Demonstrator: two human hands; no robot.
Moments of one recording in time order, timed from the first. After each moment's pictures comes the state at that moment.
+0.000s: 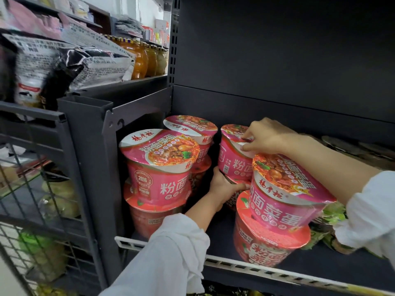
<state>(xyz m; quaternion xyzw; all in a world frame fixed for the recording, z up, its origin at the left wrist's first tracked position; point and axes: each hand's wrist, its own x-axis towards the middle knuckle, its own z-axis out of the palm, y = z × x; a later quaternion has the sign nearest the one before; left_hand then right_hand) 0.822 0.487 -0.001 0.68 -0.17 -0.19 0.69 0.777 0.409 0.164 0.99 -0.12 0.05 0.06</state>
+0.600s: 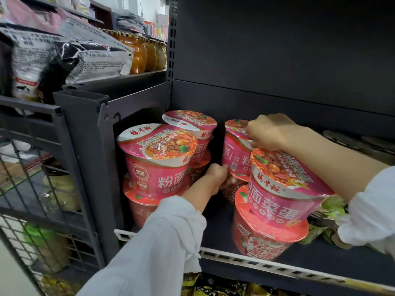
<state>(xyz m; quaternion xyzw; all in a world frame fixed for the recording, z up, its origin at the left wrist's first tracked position) 0.838 0.483 0.017 0.69 -0.06 -0.27 0.66 0.779 0.410 0.165 0.95 -0.10 0.00 0.28</state>
